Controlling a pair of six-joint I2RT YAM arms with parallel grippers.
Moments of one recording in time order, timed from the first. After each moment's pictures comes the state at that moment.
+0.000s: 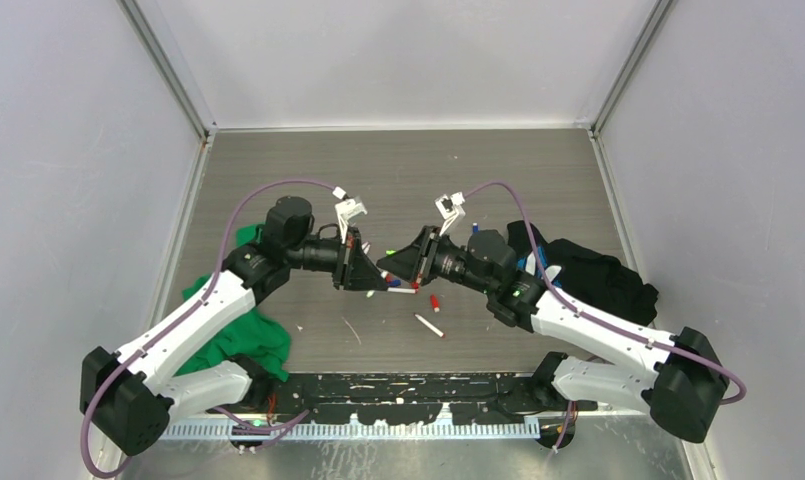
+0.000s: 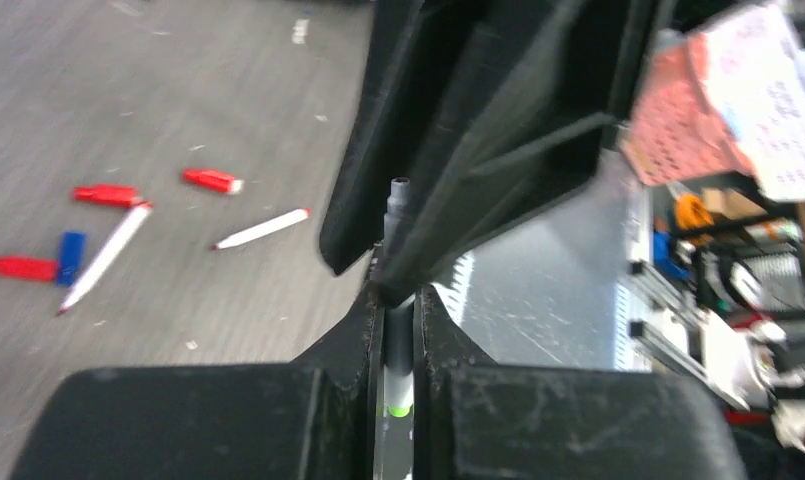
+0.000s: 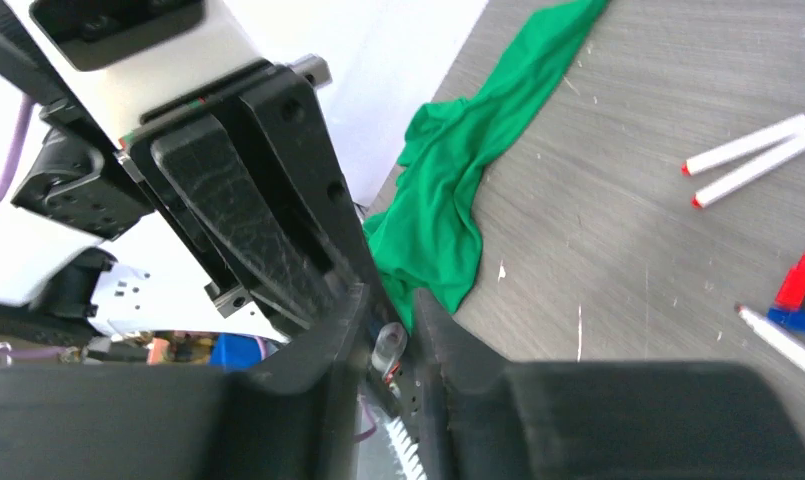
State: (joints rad) left arm -0.58 1.08 0.86 -0.23 0.91 -0.35; right arm 0.86 1.06 0.66 0.34 -0.25 0.91
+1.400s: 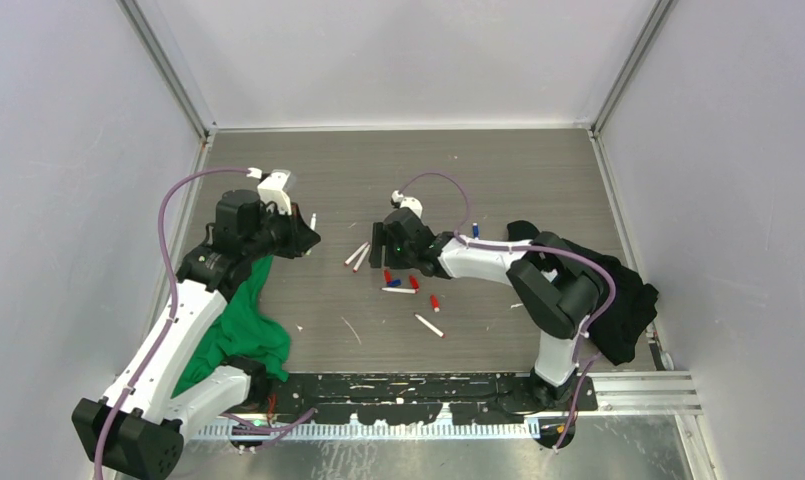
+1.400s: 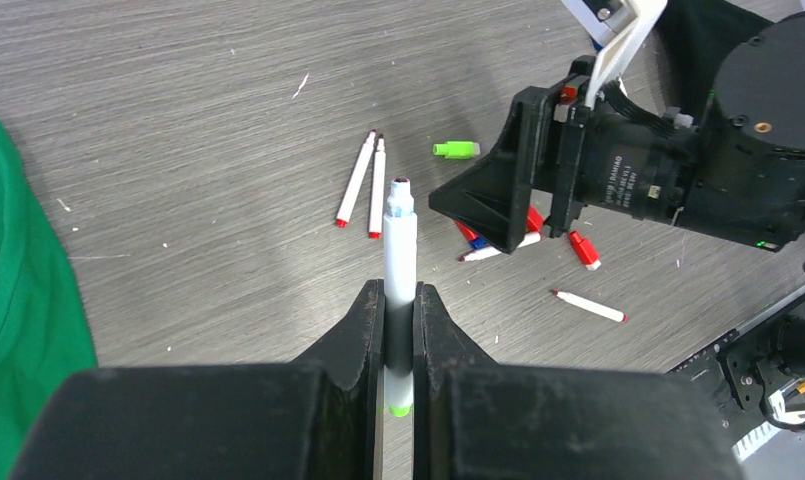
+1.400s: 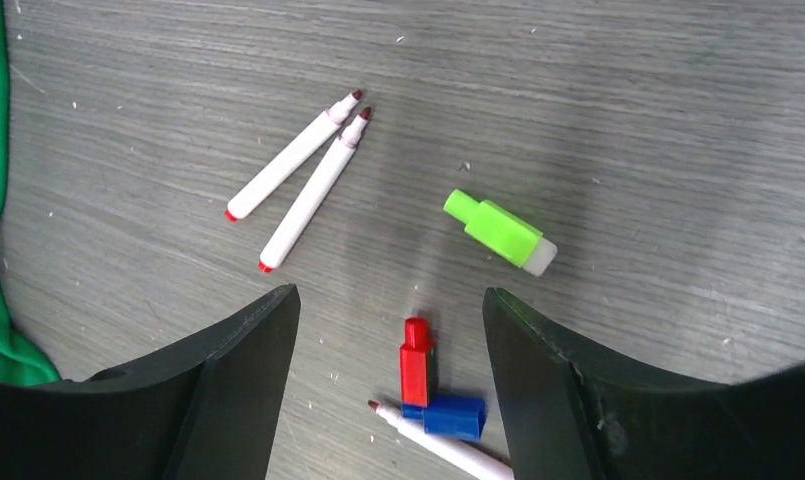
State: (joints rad) left arm -0.29 0.95 0.92 -0.52 0.26 -0.22; right arm 0.83 1.80 1.06 -0.02 0.12 0.69
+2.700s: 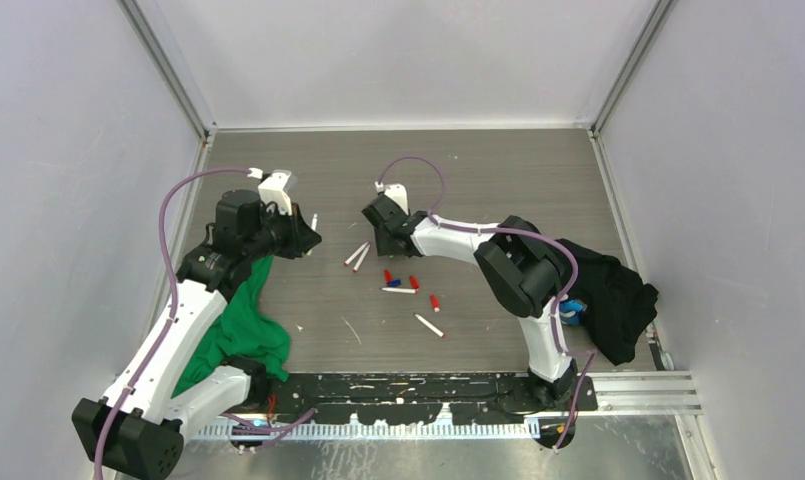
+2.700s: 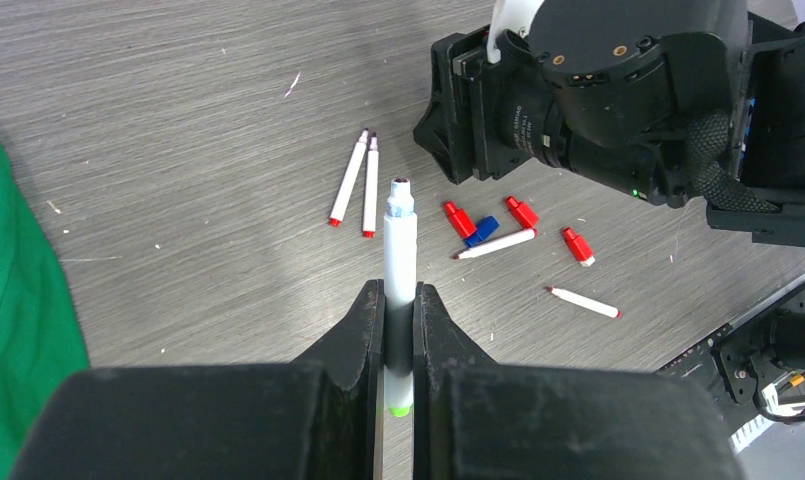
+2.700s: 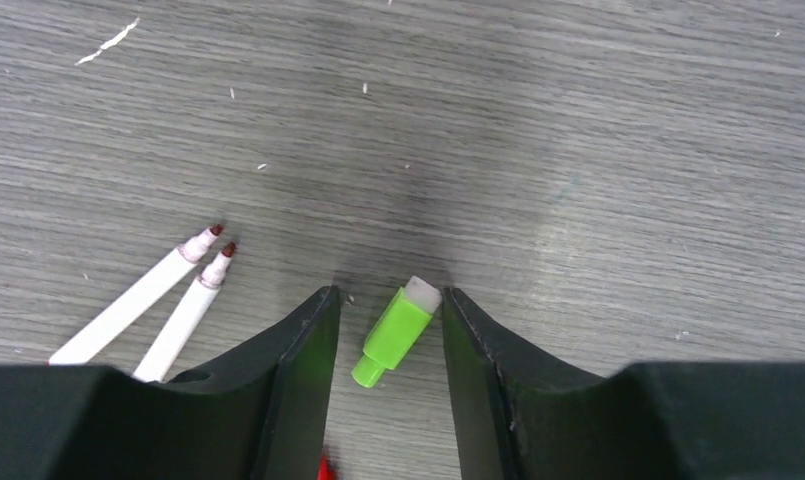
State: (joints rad) left arm -0.29 0.95 0.92 -0.52 0.28 -0.22; right arm 0.81 2.04 1.38 -0.29 0.35 0.54
